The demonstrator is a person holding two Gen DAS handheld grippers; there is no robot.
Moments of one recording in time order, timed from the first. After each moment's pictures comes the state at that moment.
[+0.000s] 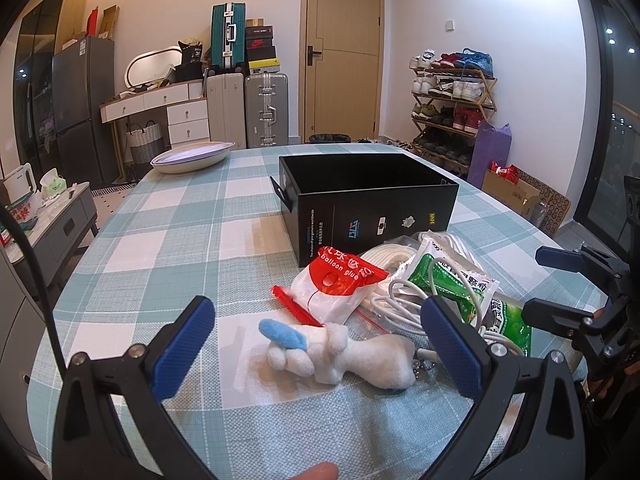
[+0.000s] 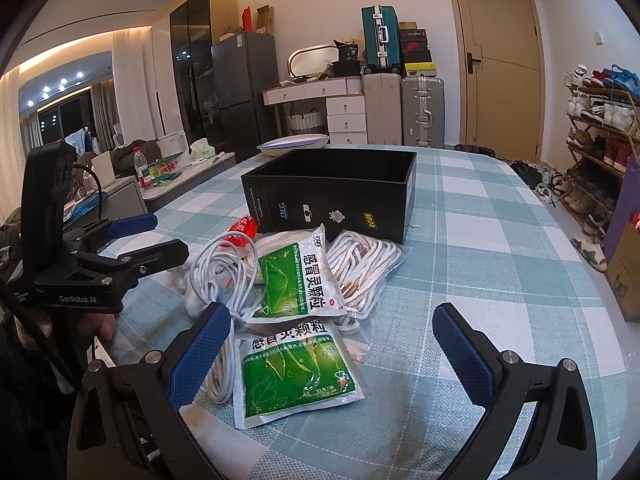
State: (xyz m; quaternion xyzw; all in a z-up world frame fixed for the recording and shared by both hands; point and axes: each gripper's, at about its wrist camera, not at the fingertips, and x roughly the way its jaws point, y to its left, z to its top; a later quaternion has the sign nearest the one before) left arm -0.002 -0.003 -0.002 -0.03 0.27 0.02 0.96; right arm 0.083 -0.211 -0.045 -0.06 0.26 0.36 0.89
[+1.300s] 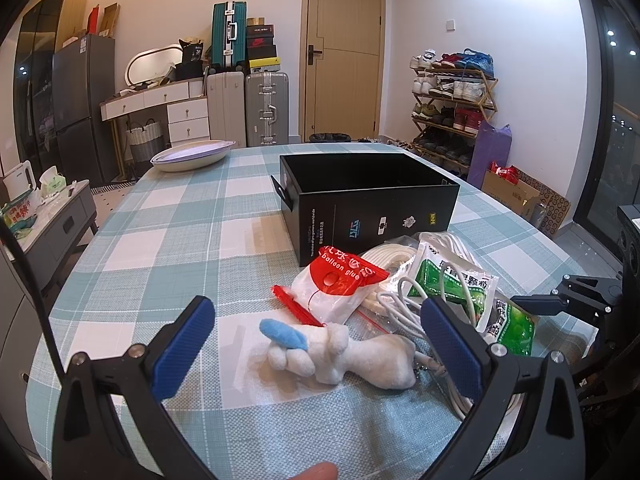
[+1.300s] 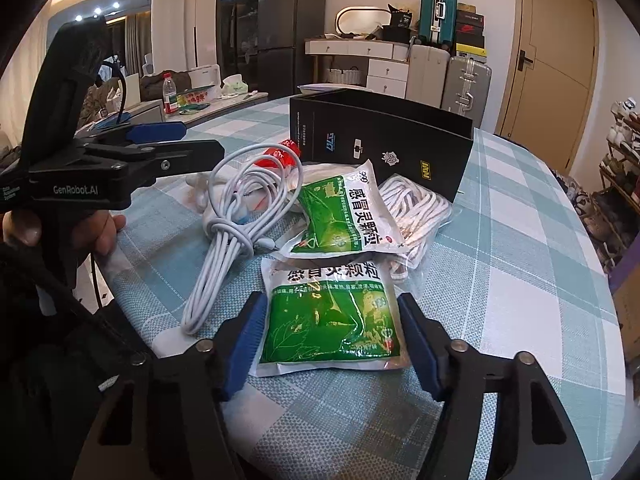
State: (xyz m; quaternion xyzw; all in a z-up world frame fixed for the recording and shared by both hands) left arm -0.001 -0.004 -0.003 -0.03 0.28 0.02 0.96; right arm 0.068 -0.184 -0.071 -0.17 0.29 0.41 0.85
